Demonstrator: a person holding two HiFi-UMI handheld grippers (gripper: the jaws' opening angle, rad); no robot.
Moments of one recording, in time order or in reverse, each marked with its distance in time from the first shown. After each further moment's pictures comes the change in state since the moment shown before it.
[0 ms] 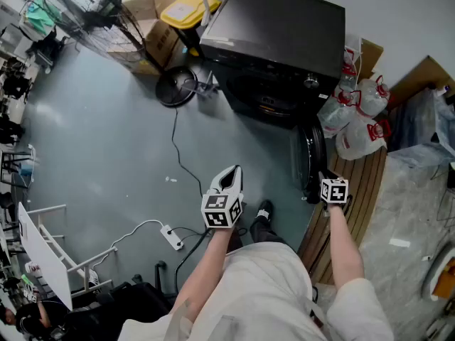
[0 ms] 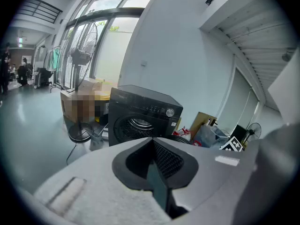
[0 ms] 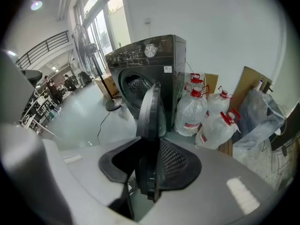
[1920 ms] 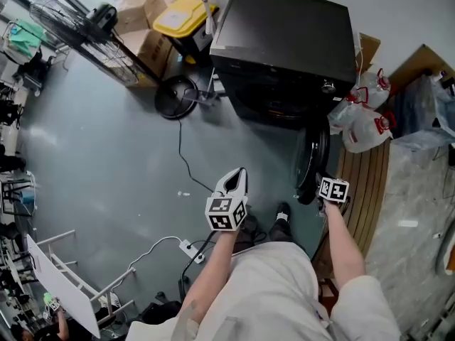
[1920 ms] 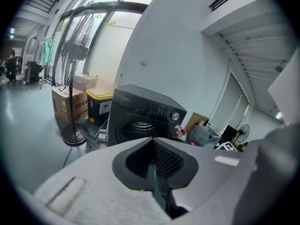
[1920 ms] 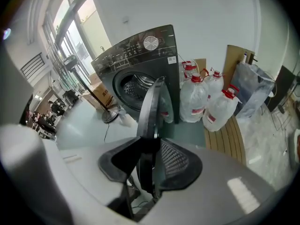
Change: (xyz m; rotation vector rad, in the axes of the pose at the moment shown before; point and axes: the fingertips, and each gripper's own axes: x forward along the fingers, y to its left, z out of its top) left arm 0.006 0.094 0.045 -0.002 0.029 -0.122; right arm 0.027 0.100 0.020 0.309 0.023 -0.082
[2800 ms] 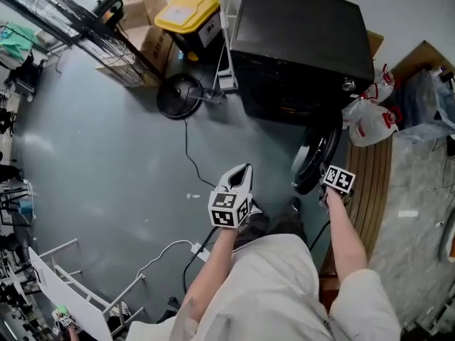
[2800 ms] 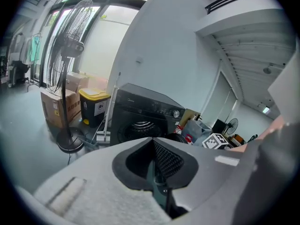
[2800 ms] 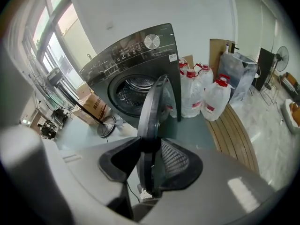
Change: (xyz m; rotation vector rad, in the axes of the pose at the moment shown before) left arm -0.019 0.088 0.021 0.068 0.054 -0.125; right arm 0.030 0.080 0.014 0.217 -0.060 -0.085
